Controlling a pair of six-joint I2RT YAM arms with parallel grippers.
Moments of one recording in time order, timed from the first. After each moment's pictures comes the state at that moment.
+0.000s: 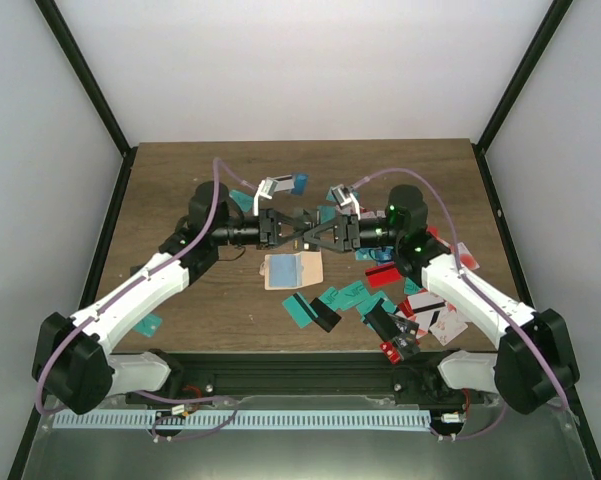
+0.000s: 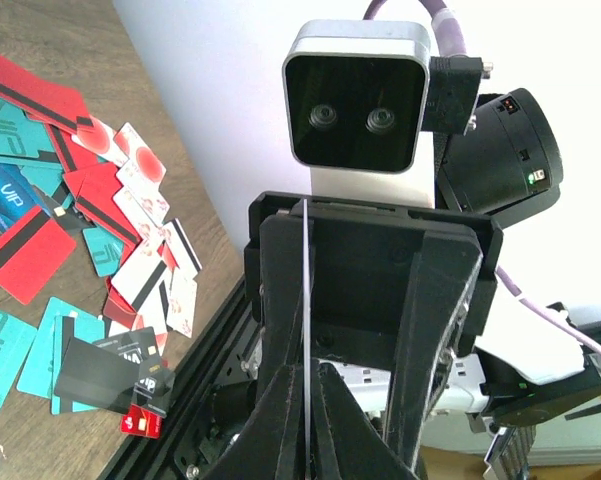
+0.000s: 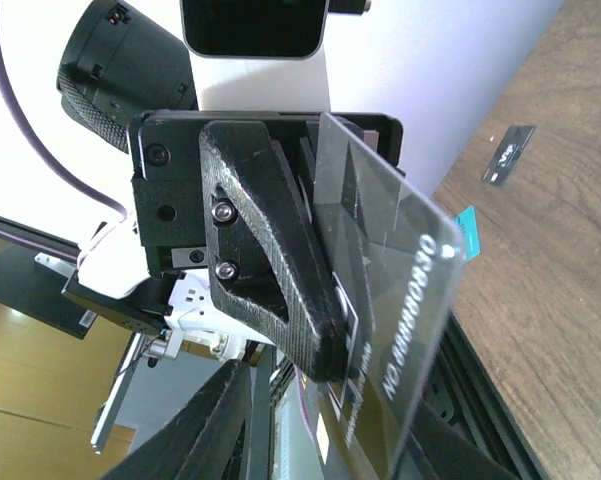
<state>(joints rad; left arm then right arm) -0.56 1.26 0.95 0.12 0.88 -0.99 0.49 1.26 0.85 0.32 -1.13 0.99</state>
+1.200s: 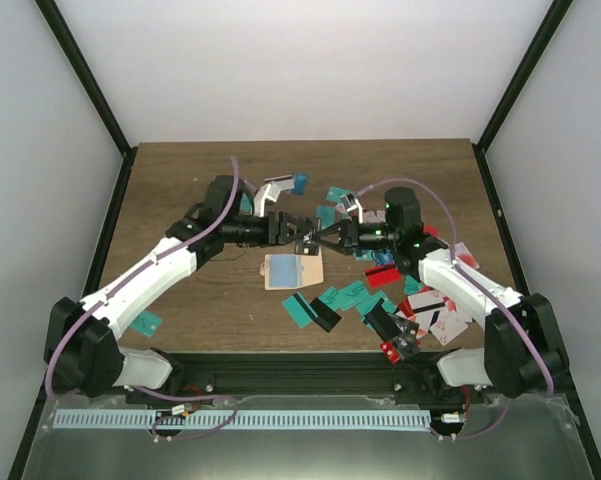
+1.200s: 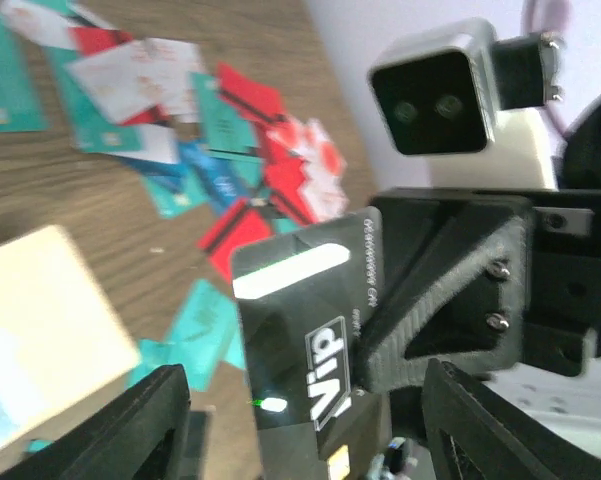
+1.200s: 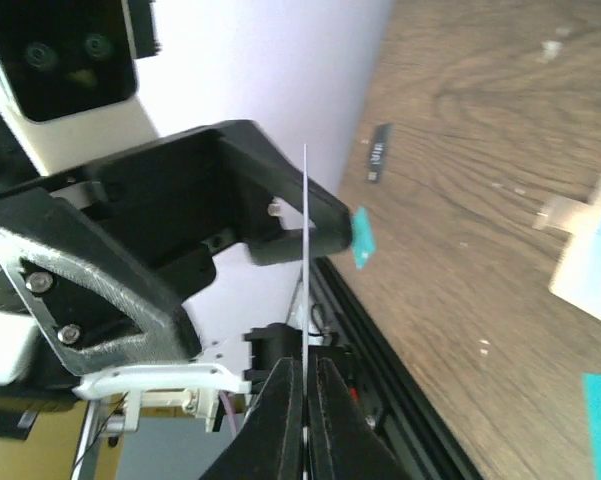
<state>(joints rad) -0.56 1.34 1.06 -0.25 0.70 -0.69 0.41 1.31 0.81 0.19 -1.06 0.94</state>
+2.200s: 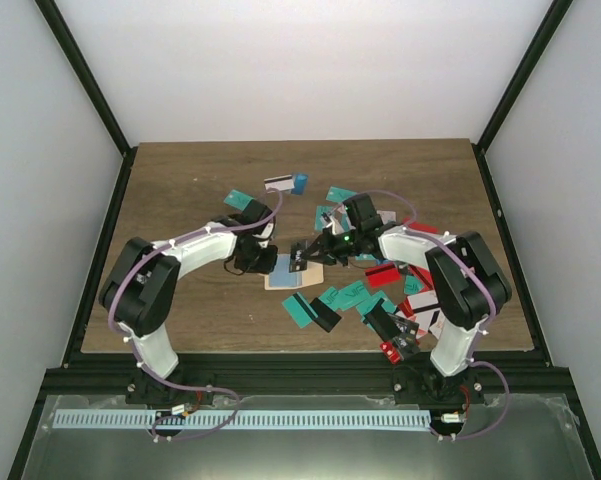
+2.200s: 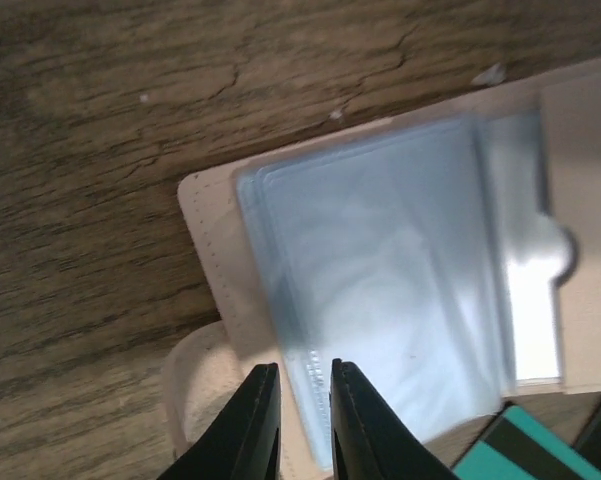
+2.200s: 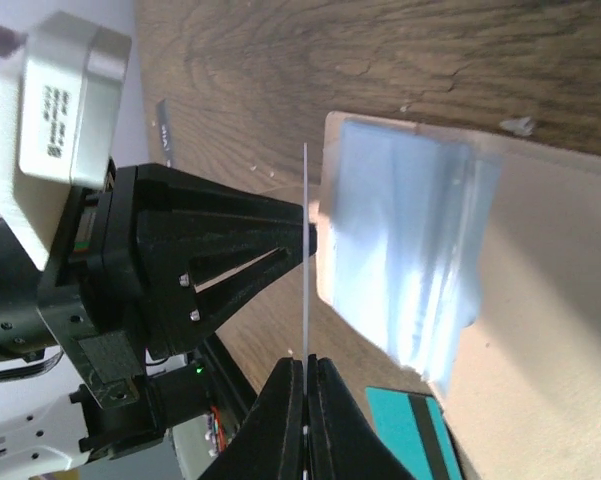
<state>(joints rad) -0.55 1.76 1.11 -0.62 0.18 -0.38 0.48 1.76 0.98 -0.09 -0.85 0.72</state>
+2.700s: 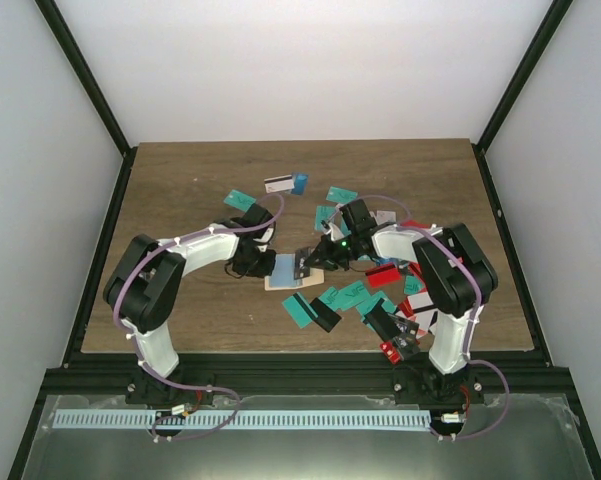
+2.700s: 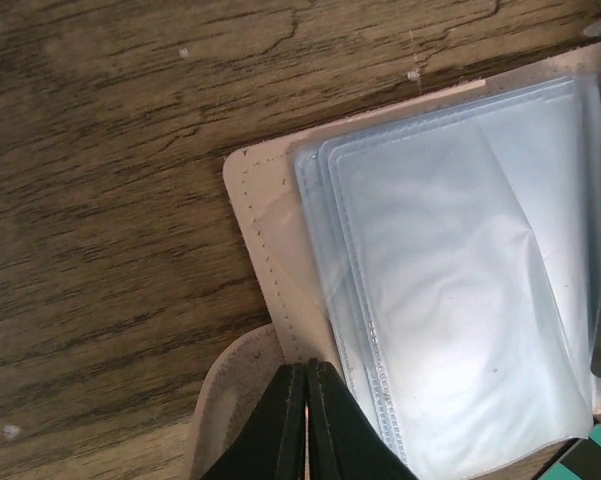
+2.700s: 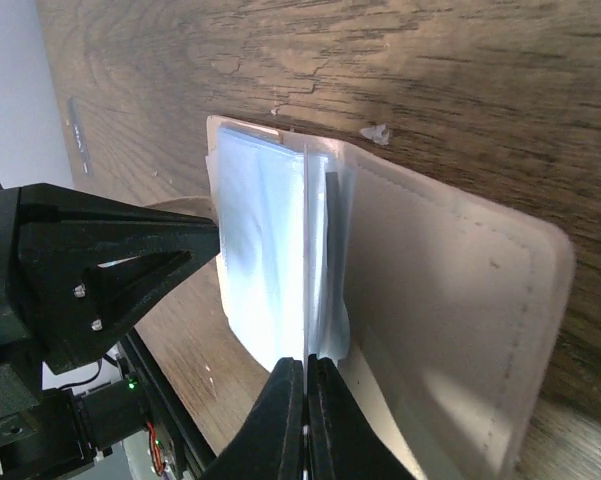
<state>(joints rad) -0.55 1.80 1.08 -0.62 0.12 -0.35 0.48 1.87 1.02 -0.15 -0.78 0.63</state>
